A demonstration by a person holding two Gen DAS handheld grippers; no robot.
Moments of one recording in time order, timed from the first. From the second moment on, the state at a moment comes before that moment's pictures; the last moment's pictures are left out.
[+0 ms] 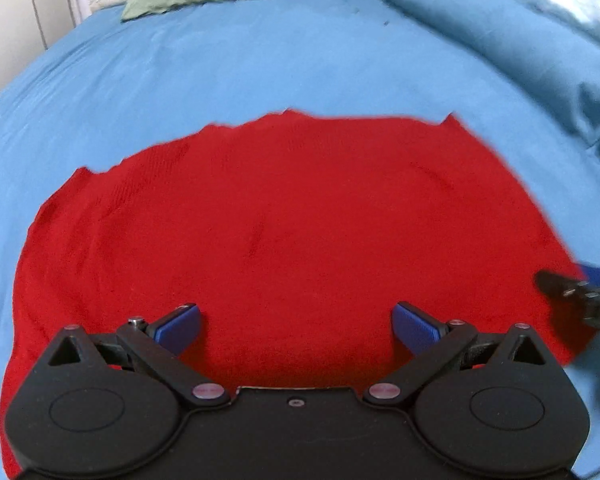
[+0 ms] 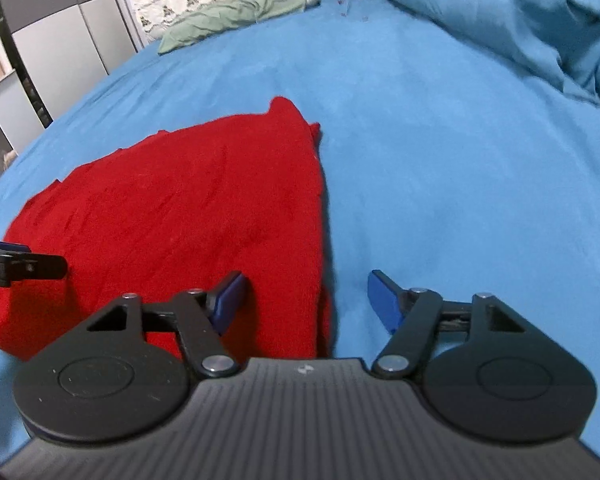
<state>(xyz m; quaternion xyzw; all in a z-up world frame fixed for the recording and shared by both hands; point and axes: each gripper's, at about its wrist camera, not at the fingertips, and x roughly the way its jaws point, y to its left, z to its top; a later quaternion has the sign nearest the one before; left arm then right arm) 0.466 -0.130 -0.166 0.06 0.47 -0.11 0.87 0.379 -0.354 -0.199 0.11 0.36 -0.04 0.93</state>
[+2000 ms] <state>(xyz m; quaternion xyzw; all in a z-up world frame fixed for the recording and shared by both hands) 0.382 0.067 -0.150 -0.15 0.39 -0.10 0.90 0.353 -0.145 -0.185 0.03 0.35 0.08 0.93</state>
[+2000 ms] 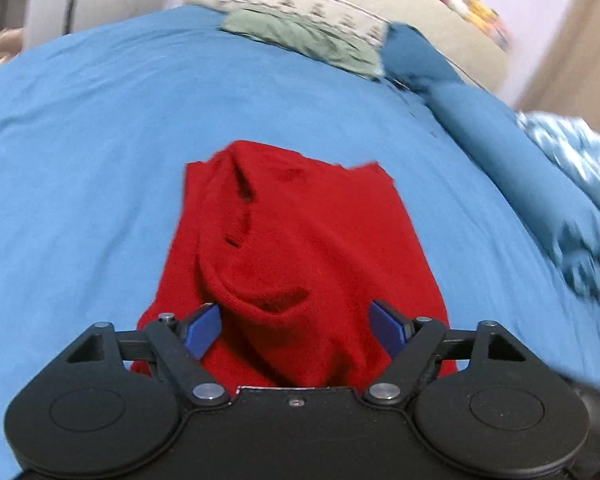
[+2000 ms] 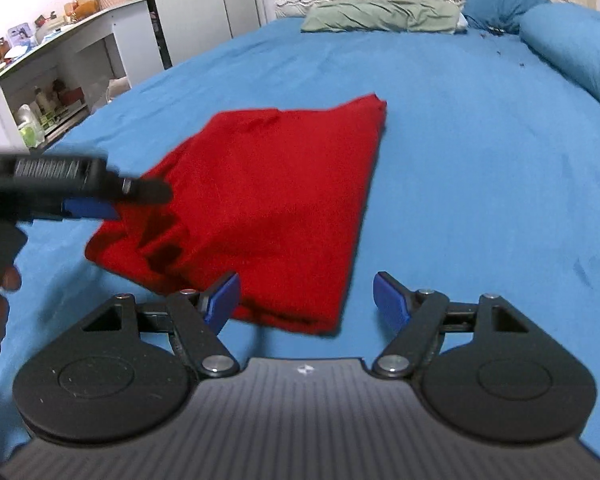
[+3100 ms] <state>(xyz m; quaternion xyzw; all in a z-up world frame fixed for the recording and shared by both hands) 0.341 0.123 -0.184 -0.17 0.36 -0.06 0.92 0.347 -0.137 -0.202 0.02 0.36 0.10 0.93</state>
